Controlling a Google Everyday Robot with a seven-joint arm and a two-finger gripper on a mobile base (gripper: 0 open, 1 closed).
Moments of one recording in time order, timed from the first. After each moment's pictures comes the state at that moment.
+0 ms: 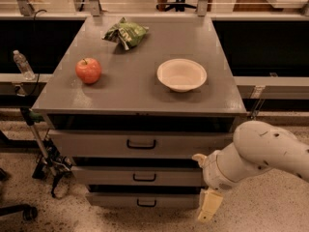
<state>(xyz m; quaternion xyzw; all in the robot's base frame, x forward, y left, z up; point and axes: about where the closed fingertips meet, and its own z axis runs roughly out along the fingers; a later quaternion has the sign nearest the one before) 0.392 -0.120 0.637 -0.65 0.73 0.14 0.17</state>
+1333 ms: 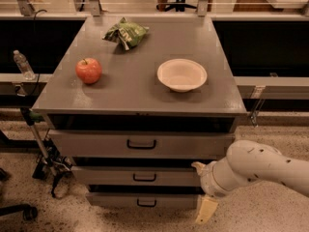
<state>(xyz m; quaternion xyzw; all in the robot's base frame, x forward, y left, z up) 0.408 -0.129 0.561 -0.65 0.73 0.13 0.18</state>
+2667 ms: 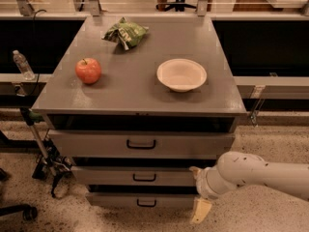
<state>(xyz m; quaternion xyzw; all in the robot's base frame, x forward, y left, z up) 0.434 -0.133 0.482 -0.65 0.73 0.12 0.18</state>
